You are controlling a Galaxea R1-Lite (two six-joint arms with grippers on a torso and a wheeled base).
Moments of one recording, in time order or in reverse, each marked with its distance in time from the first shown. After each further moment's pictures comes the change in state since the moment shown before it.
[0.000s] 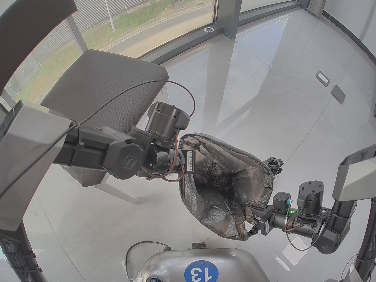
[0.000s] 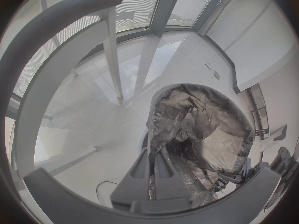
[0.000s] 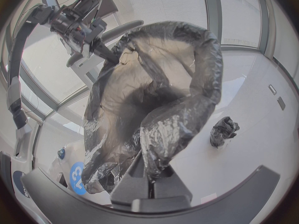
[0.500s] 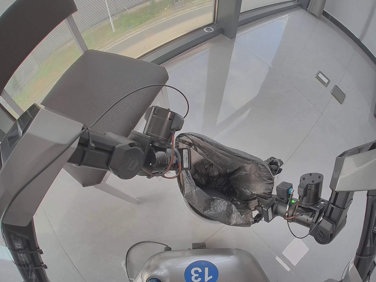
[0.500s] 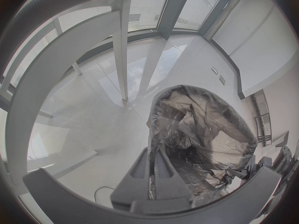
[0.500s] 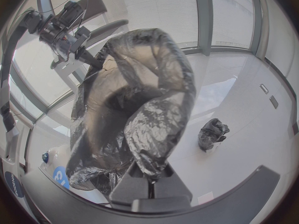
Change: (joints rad) left arm 0.050 0.060 -0.005 -0.089 0.000 -0.005; right arm -0.099 0.060 -0.101 0.012 0.001 -0.024
